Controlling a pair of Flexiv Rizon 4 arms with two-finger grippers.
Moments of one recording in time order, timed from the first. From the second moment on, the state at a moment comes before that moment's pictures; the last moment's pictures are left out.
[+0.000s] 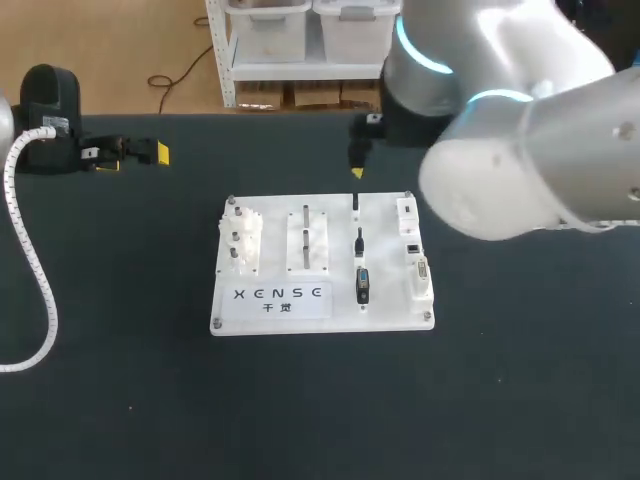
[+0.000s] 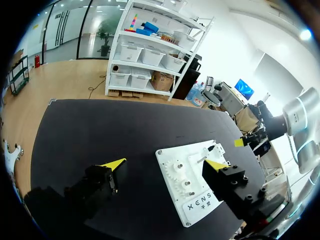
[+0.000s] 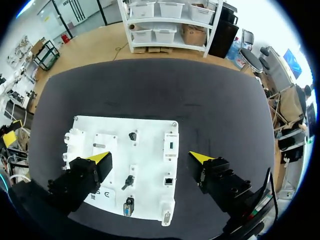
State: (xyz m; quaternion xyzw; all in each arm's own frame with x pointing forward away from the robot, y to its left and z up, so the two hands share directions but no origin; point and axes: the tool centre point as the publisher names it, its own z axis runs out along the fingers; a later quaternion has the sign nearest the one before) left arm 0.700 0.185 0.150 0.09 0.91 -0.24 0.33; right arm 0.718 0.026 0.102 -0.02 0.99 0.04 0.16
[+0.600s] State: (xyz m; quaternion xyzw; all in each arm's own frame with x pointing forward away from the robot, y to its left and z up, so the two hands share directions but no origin) left arm 0.700 0.185 0.150 0.09 0.91 -0.24 0.33; right arm 0.745 0.048 0.052 -0.02 0.99 0.04 0.15
